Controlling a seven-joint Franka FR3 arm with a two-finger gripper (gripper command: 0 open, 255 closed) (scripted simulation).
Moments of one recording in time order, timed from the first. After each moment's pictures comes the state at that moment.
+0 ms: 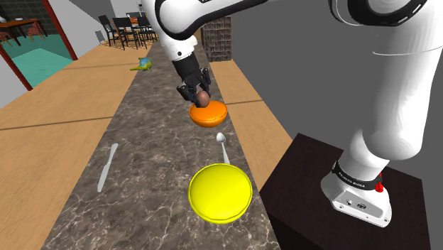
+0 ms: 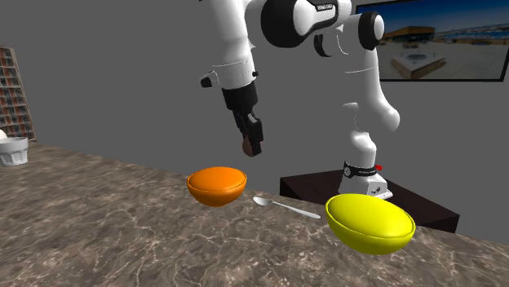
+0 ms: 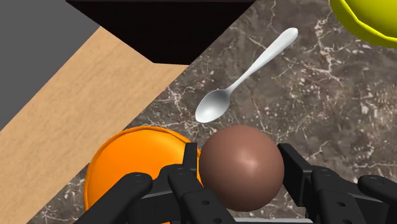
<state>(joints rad) 0.08 0.28 0.34 -1.58 -0.14 1.52 0.37</state>
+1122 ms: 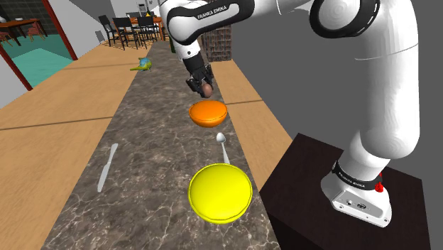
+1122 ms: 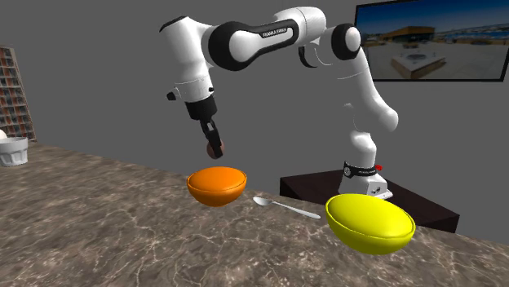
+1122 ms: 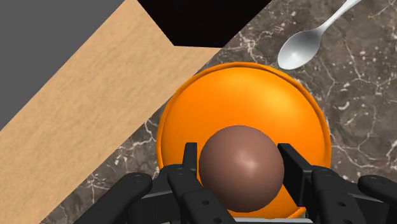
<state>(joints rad) -0.02 0.46 0.26 -1.40 -0.22 1.54 0.19</state>
